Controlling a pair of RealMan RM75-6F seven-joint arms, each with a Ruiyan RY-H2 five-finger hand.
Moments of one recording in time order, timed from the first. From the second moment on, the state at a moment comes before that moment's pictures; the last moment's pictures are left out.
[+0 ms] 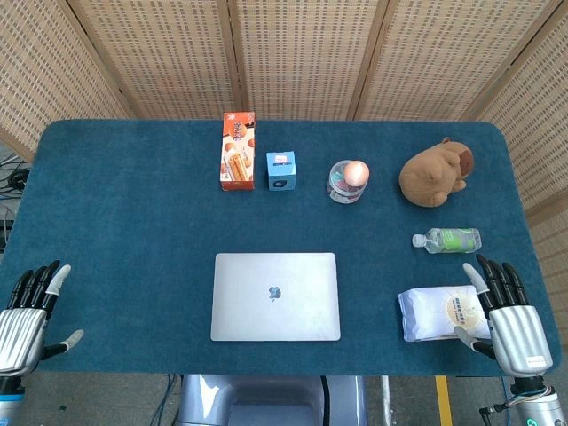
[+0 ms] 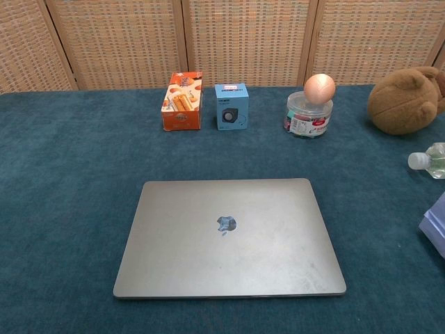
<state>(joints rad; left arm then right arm) 0.00 -1.14 0.03 -1.75 1.60 1.55 0.19 0.04 -1.14 0.03 -1.69 -1.70 1.61 -0.09</state>
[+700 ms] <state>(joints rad) -0.11 -1.19 0.08 -1.66 1.81 1.46 0.08 0.04 -1.13 0.03 -1.69 -1.69 1.61 -0.06</state>
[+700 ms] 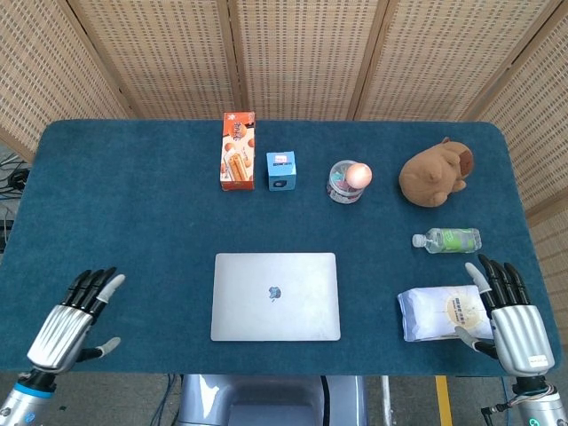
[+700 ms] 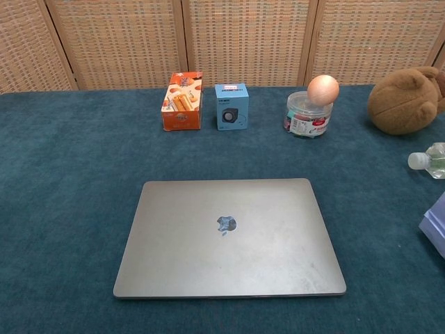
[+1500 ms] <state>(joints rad) -0.55 -1.63 0.02 -1.45 1.93 0.96 0.13 0.06 -1.14 0.03 -1.68 -1.65 1.55 -0.06</state>
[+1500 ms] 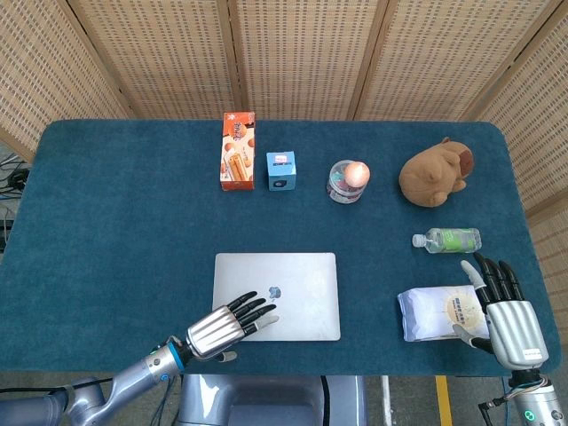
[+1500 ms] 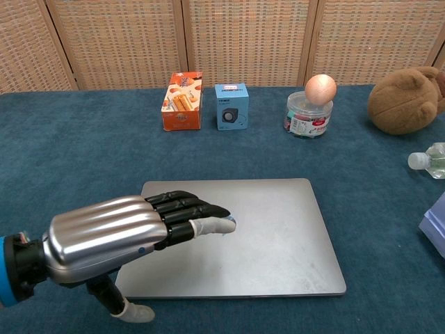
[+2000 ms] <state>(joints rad) -0.62 -1.77 -0.02 -1.40 1.81 0.90 0.25 0.06 -1.12 0.03 -1.68 -1.66 1.56 -0.03</state>
